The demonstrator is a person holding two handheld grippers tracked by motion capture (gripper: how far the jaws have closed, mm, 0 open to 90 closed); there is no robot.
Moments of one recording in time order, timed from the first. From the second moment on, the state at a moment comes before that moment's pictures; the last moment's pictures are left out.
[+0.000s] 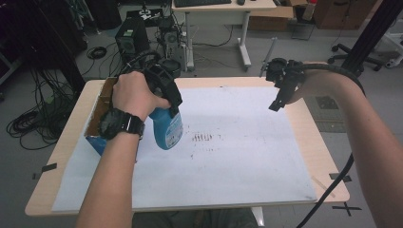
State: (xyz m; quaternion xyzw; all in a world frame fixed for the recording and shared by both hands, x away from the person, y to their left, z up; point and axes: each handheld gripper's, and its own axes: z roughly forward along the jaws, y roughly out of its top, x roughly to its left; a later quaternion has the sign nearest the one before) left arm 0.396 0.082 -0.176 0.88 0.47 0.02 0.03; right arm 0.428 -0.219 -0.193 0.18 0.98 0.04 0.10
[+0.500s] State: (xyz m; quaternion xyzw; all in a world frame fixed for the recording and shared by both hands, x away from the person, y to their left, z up) left arm 0.398 0.083 -0.152 0.88 0.48 0.03 0.03; right arm 0.428 -0.219 -0.193 0.18 0.98 0.04 0.10
